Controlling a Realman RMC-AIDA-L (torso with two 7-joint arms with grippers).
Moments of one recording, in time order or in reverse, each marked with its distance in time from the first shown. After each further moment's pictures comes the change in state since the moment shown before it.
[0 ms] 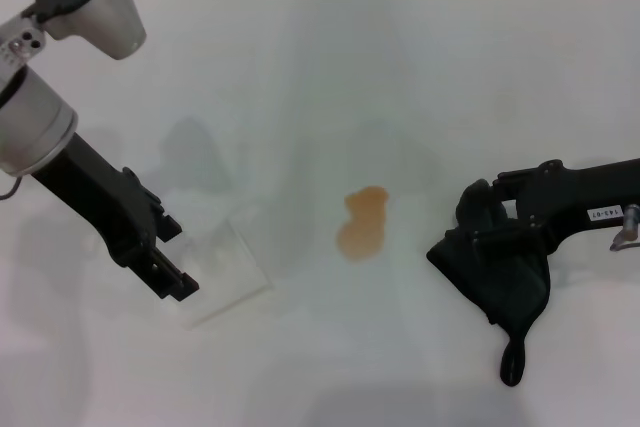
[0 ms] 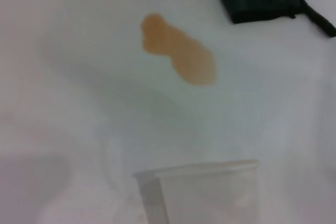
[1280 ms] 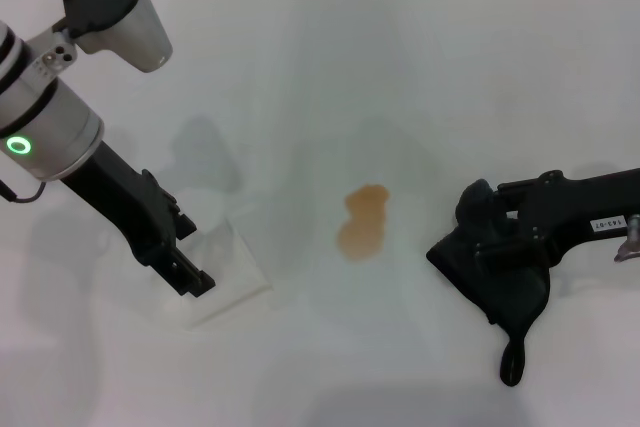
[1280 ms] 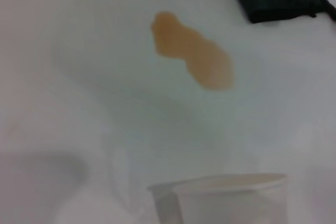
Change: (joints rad) left arm -0.022 -0.020 0.008 -0.081 0.024 -0.099 0.016; right arm -0.005 -0.002 -0.002 0.000 0.000 -0.029 -0.003
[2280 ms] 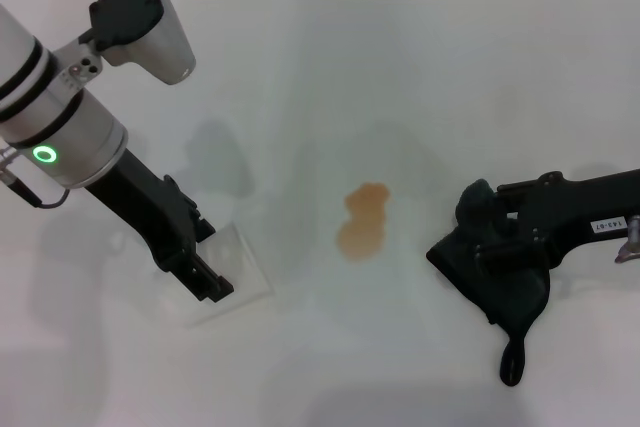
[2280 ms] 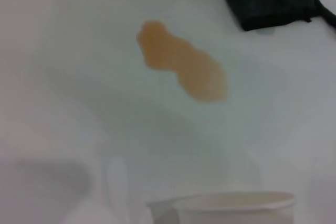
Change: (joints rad) left arm -0.012 -0.021 0.009 -0.042 -0.005 -0.045 0.029; right arm 0.000 0.000 0.000 -0.003 0.000 -0.008 0.003
